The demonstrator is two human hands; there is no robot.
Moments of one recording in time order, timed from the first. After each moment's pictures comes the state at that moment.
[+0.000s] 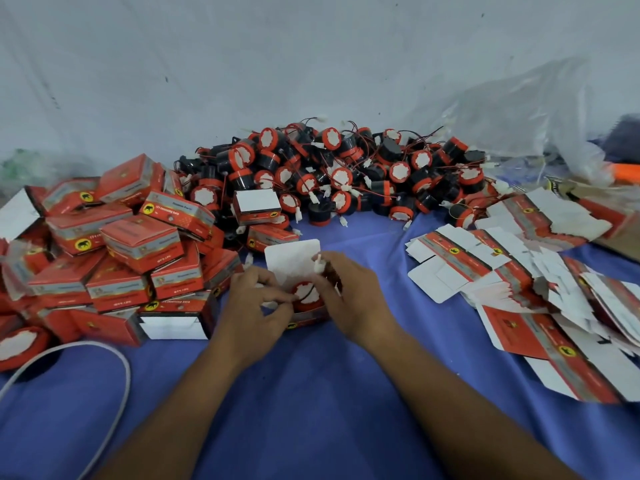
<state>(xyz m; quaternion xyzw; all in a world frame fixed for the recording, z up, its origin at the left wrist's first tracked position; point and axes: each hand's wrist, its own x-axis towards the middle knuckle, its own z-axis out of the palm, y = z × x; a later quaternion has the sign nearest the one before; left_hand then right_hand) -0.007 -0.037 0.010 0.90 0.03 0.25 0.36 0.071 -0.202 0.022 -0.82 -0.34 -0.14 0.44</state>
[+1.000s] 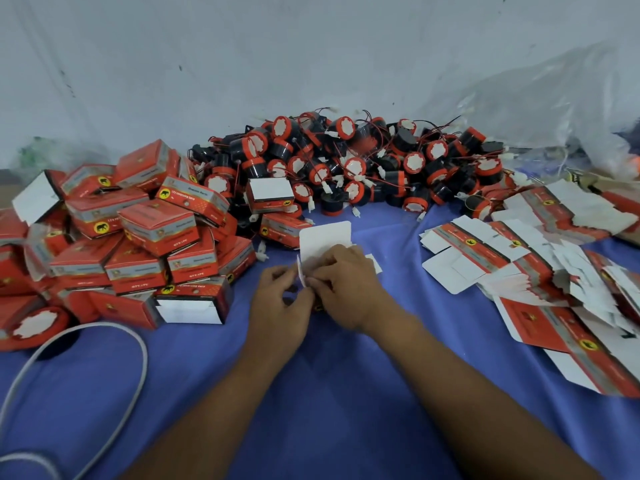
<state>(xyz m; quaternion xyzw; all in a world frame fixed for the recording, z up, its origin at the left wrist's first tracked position) -0.006 -0.066 -0.004 0.80 0.12 0.28 0.51 0.069 -0.184 0.027 -0.89 -0.38 -0.06 0.24</state>
